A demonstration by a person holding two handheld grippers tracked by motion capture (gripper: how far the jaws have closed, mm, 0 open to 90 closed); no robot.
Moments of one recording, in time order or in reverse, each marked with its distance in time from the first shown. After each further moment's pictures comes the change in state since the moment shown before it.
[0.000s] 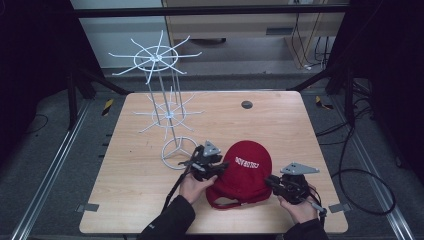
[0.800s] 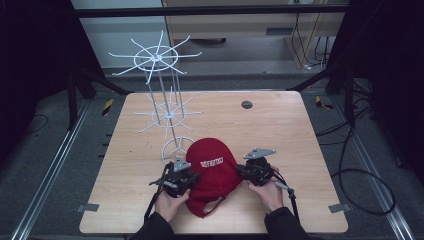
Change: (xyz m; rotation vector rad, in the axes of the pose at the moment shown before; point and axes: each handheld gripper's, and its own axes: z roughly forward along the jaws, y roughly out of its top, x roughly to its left) left arm 0.021 -0.064 -0.041 0.061 0.127 -0.153; right arm 0.035 0.047 0.082 0.061 0.087 -0.104
